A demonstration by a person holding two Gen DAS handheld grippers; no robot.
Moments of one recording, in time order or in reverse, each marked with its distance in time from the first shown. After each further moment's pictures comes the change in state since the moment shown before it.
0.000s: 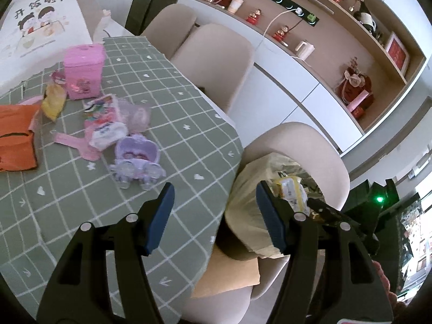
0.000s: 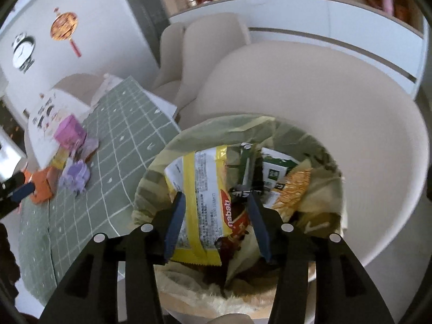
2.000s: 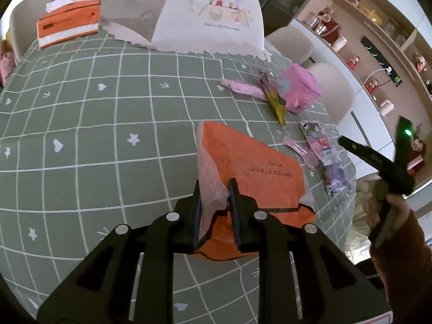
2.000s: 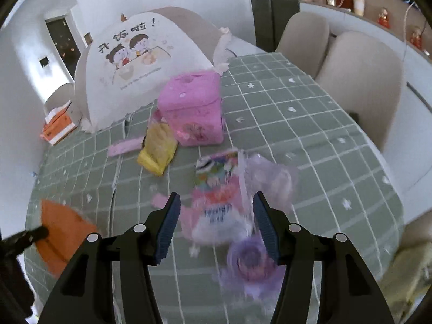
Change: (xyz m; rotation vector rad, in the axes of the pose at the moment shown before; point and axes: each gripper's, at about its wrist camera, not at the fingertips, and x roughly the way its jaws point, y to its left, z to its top) left arm -0.137 0.289 -0.044 -0.309 -0.047 0.290; right arm 0.147 0.363 0.049 -0.441 0.129 0.216
